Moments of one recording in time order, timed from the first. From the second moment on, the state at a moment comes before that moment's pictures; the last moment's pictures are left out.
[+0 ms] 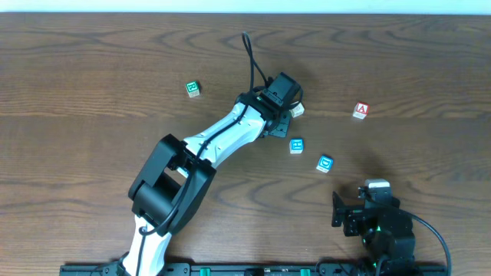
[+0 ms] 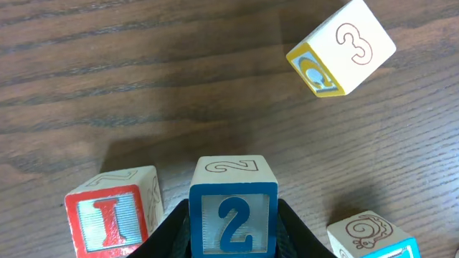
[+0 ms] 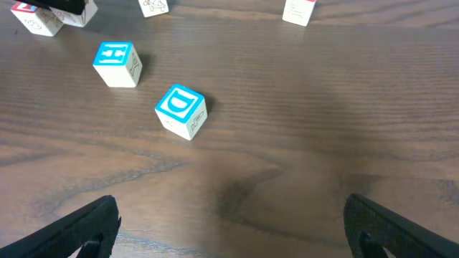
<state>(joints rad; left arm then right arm) -0.70 2.11 1.54 -0.60 -0.02 -0.41 0.14 0.01 0.18 -0.79 0.05 0.07</state>
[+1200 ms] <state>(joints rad) -0.69 2.14 1.54 -0.60 -0.03 -0.44 0.14 0.01 0.18 -0.79 0.05 0.07</state>
